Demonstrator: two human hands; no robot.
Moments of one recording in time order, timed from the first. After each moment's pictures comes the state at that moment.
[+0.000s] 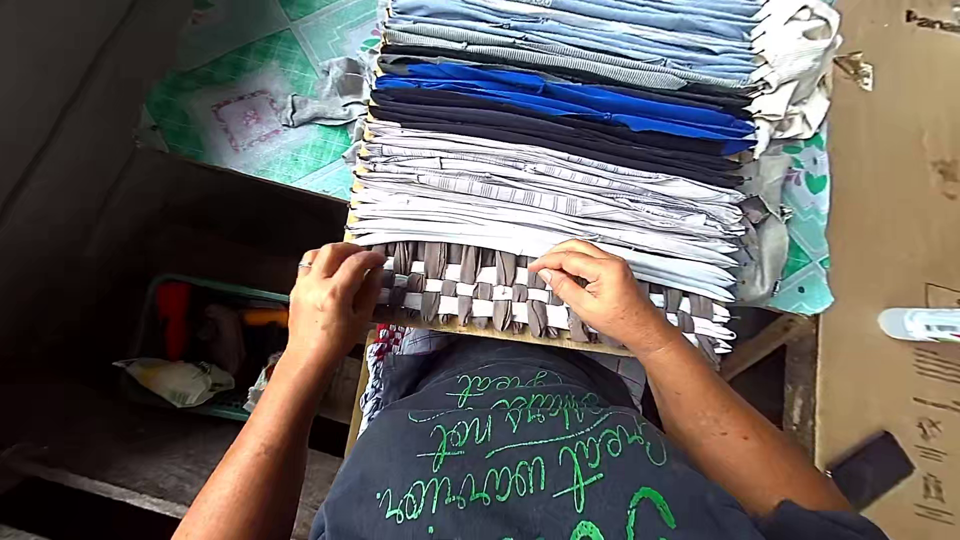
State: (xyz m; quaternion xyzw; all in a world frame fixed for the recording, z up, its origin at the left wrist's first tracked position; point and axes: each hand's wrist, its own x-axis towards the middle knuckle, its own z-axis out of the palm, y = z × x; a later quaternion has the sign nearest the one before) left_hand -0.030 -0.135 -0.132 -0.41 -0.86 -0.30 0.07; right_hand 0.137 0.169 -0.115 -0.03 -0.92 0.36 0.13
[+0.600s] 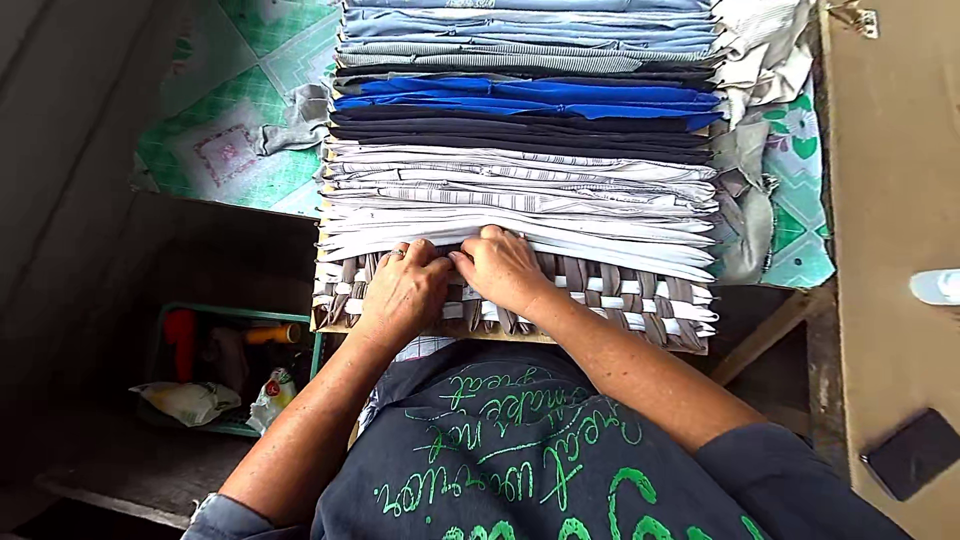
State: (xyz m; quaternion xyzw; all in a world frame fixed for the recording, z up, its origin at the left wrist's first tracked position) left_hand -0.006 -0.034 -0.139 -0.54 -0.82 -0.18 -0.01; right_hand 0.075 0.129 -0.125 -0.15 -0.96 0.23 -0.05
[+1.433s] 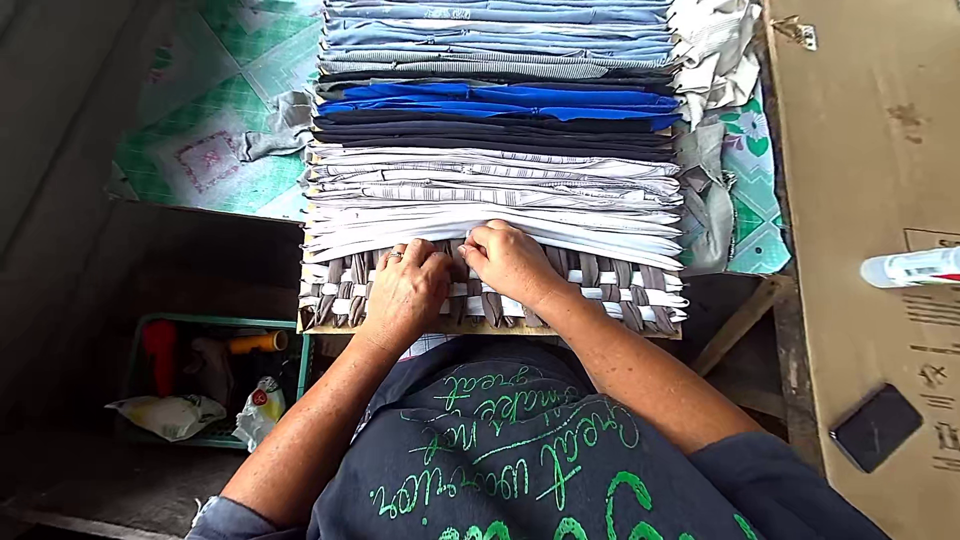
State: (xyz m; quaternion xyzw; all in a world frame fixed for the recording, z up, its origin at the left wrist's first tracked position) left_hand 0.009 -0.022 -0.143 -0.53 -0.81 -0.22 0.03; right_hand 0.093 0.151 -0.118 -0.16 -0.94 0.29 -0.01
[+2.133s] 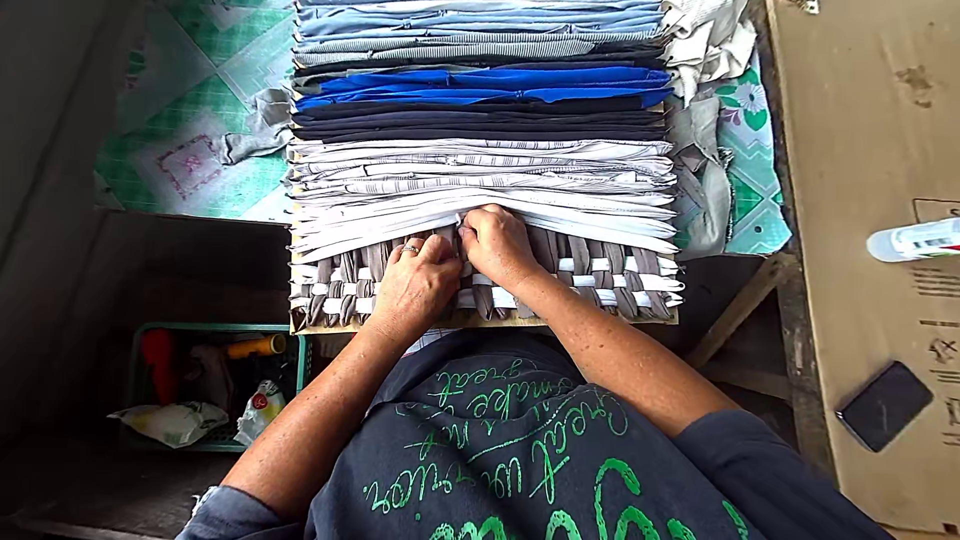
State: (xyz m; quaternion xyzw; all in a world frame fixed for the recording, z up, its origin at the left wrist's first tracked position) left_hand 0.013 -0.003 -0.151 -0.59 -0.78 -0.19 0.00; right_hand 0.082 0.155 -0.142 -0.21 -0.93 0.29 0.07
